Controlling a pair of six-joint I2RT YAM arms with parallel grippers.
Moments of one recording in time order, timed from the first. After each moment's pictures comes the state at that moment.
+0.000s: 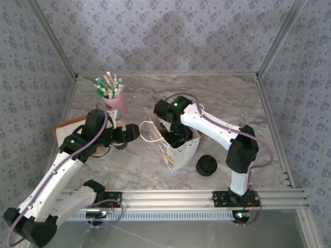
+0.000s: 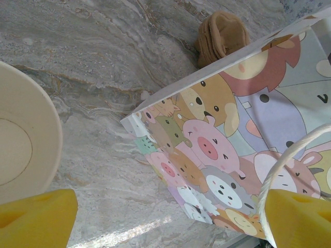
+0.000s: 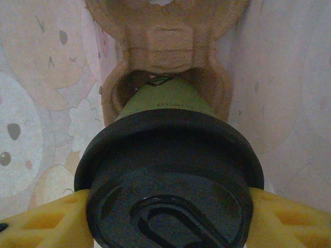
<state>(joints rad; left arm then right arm) -0.48 0.87 0.96 -0.82 0.24 -0.61 0.87 1.84 1.73 -1.50 -0.08 0.27</state>
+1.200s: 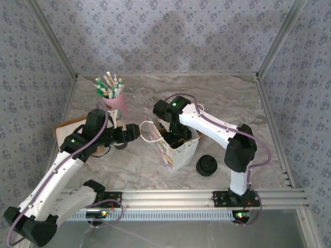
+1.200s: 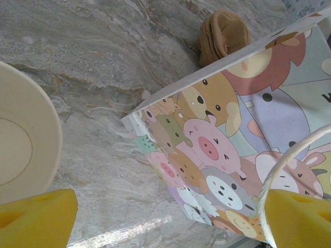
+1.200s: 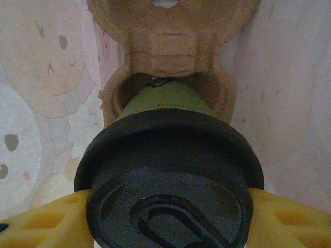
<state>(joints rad) -0.48 0.87 0.96 -0.82 0.24 -0.61 0.87 1.86 1.73 -1.49 -0.10 0.26</state>
